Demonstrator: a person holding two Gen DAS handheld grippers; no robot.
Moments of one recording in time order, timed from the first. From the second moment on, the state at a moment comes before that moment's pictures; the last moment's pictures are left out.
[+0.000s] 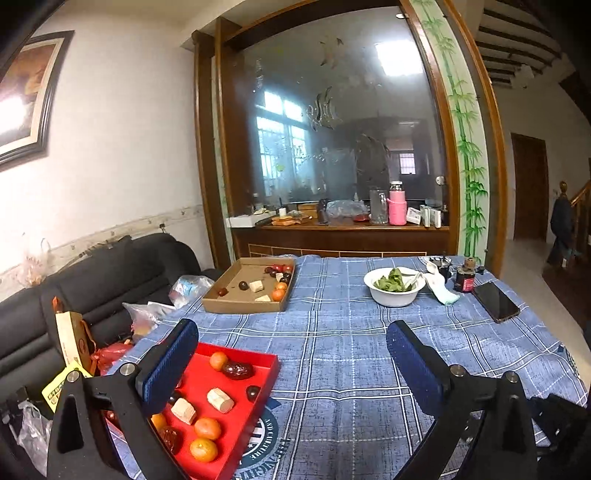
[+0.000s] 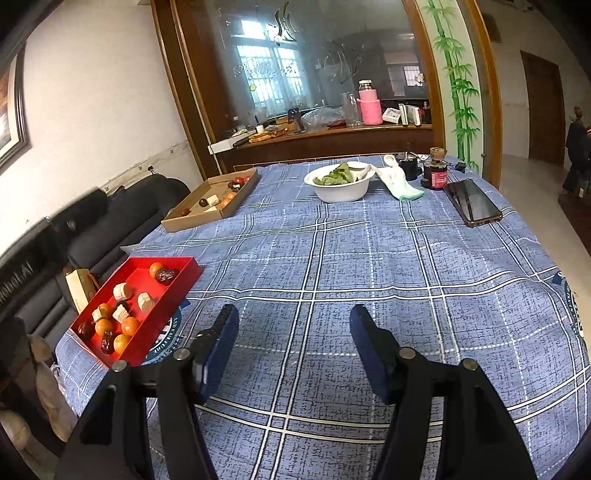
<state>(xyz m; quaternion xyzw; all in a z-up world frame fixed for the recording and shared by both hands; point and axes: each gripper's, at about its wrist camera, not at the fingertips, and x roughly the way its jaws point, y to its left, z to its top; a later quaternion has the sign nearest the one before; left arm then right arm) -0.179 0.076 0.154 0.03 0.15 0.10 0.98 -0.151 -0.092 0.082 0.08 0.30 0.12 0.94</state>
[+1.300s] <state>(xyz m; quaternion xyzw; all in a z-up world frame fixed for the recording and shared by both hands) -0.135 0.106 0.096 0.01 0.30 0.08 0.95 -0.134 -0.033 0.057 0.00 0.36 0.13 0.92</state>
